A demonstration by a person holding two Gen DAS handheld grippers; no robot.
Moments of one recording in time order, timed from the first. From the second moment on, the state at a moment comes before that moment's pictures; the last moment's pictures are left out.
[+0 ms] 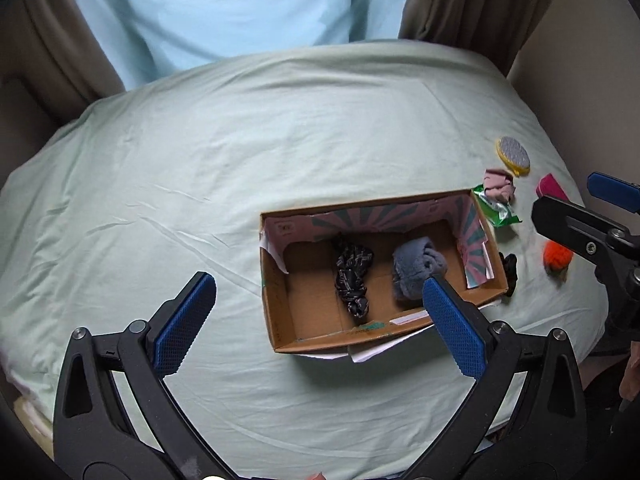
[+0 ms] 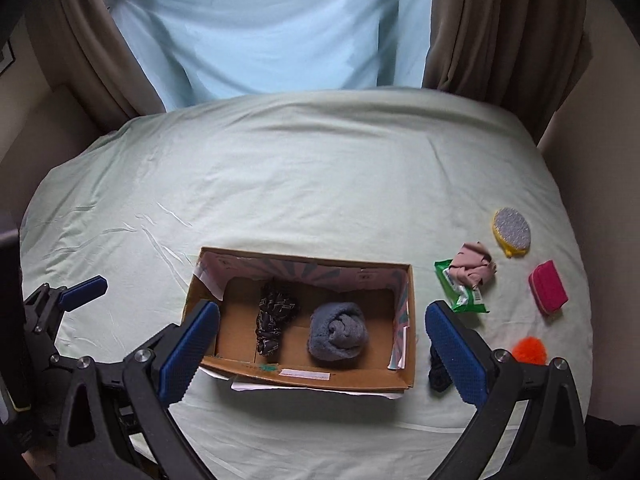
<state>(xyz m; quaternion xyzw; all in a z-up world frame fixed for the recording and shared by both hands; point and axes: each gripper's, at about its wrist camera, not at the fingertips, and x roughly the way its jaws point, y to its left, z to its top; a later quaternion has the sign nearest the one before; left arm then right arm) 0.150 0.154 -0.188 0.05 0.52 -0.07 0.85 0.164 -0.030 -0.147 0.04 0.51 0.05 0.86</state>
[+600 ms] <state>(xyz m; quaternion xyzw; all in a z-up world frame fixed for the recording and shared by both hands) 0.029 0.143 -0.036 0.00 0.32 -0.02 0.95 0.036 -0.087 -0.025 0.03 0.29 0.00 0.96</state>
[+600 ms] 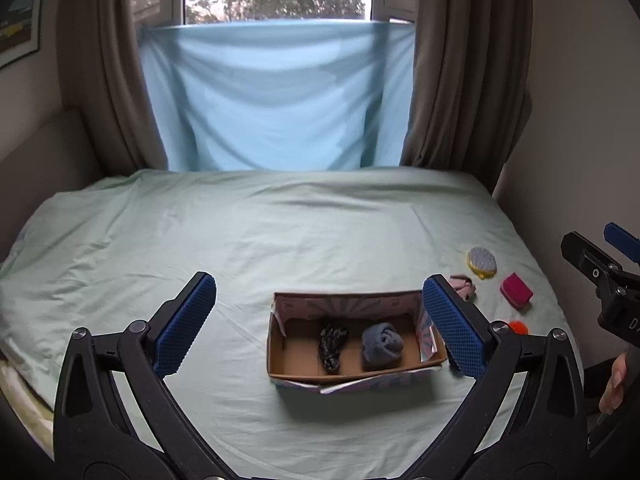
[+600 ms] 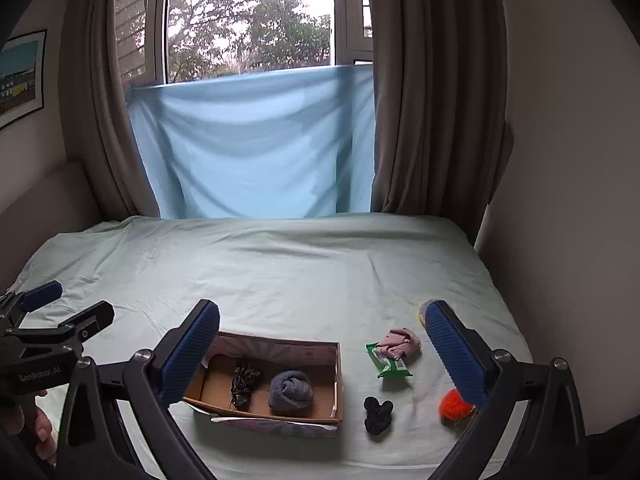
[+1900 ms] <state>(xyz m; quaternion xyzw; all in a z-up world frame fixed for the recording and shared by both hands) 0.206 -0.212 -0.171 0.16 0.47 -0.28 0.82 0.050 -0.337 -0.205 0.15 0.42 -0.17 0.88</state>
